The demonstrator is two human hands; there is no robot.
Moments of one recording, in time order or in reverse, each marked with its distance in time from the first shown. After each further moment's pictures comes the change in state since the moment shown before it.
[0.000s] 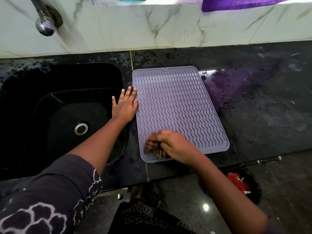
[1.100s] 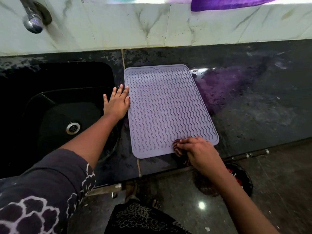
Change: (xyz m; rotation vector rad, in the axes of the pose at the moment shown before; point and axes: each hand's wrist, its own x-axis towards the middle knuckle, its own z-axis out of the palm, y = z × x) left_hand -0.002 0.003 -0.001 0.028 0.015 0.002; right_hand -0.088 0.036 -0.012 -0.414 0.100 0.319
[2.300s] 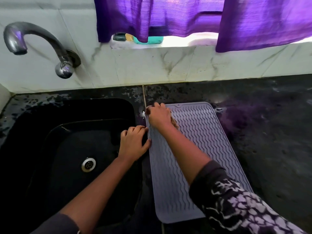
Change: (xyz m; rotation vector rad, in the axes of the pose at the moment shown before) left_hand 0.029 -0.025 -0.016 0.090 0.191 0.208; right_hand 0.342 -0.116 -0.030 -0.064 0.153 0.007
